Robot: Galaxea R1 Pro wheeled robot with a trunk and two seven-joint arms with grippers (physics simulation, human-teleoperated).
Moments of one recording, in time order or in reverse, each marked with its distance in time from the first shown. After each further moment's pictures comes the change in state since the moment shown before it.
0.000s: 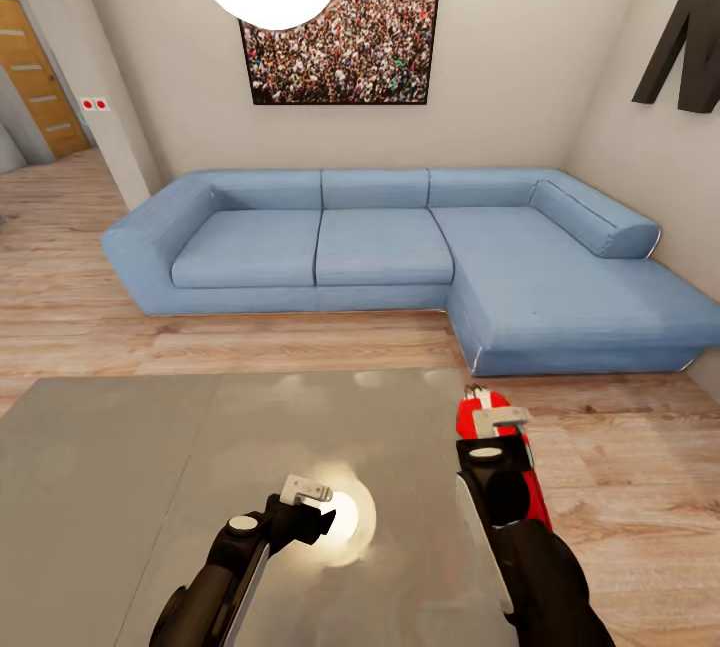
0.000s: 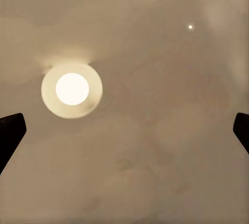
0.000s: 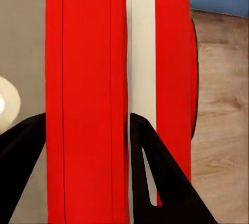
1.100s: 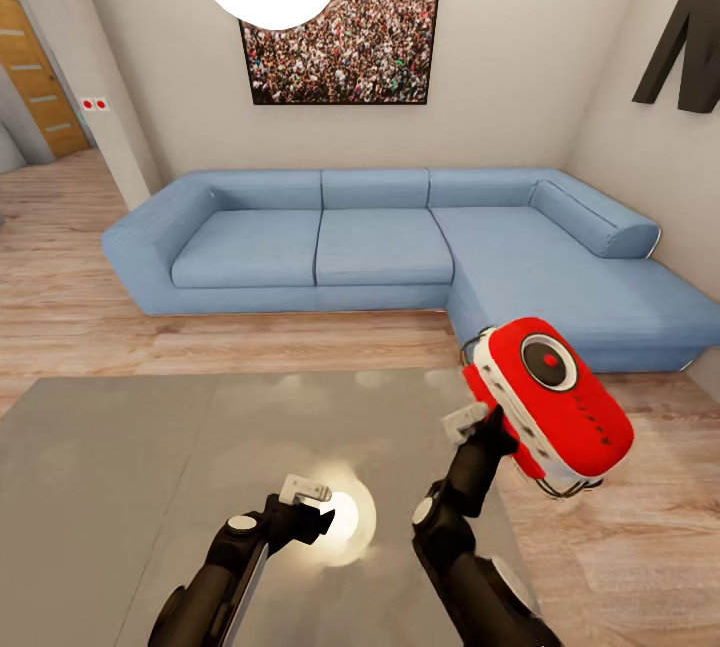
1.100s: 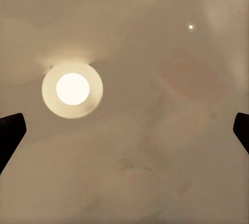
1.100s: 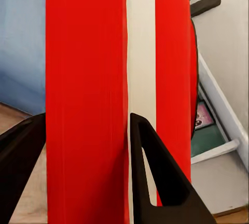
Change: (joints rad) left arm 0.000 0.003 0.001 -0.001 0.001 0.000 -0.002; right arm -0.003 -0.005 0.196 0.364 0.637 -0.316 -0.363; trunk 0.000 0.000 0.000
